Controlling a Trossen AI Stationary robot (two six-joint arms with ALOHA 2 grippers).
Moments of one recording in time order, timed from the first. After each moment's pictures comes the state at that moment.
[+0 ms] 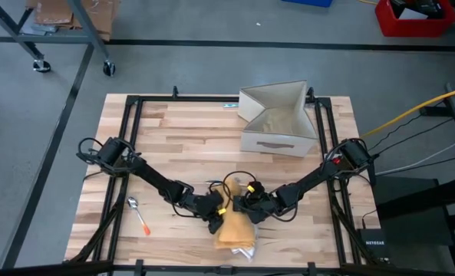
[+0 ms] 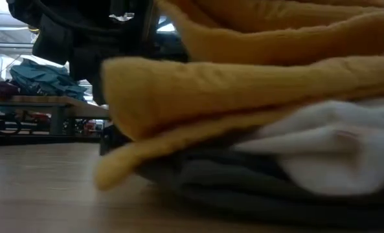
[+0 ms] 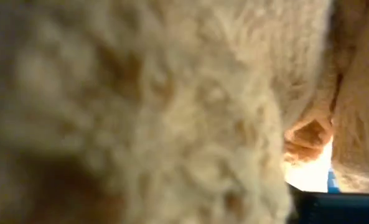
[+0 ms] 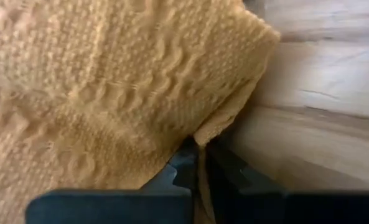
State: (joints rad) left arm -0.39 1.94 0.92 0.44 -0.07 -1.06; right arm 0.49 1.90 0.95 0.12 0.44 1.85
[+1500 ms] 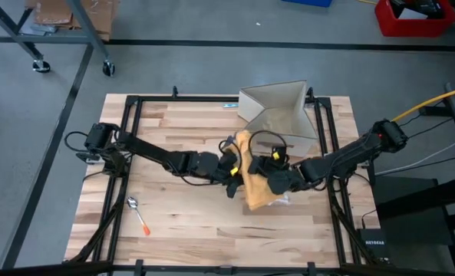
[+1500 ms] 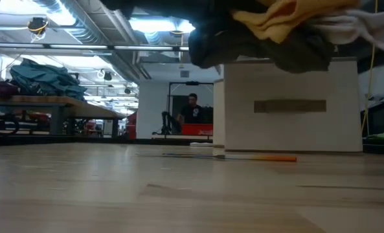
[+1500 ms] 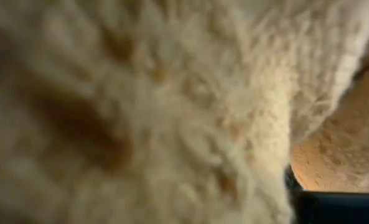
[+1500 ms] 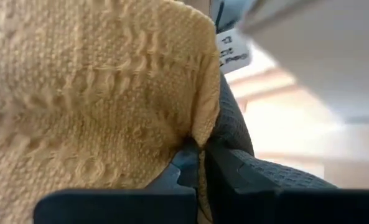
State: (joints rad) left arm -0.13 1.75 1.11 0.46 -0.11 -0.75; right arm 0.41 1.47 0.96 -0.08 0.94 1.54
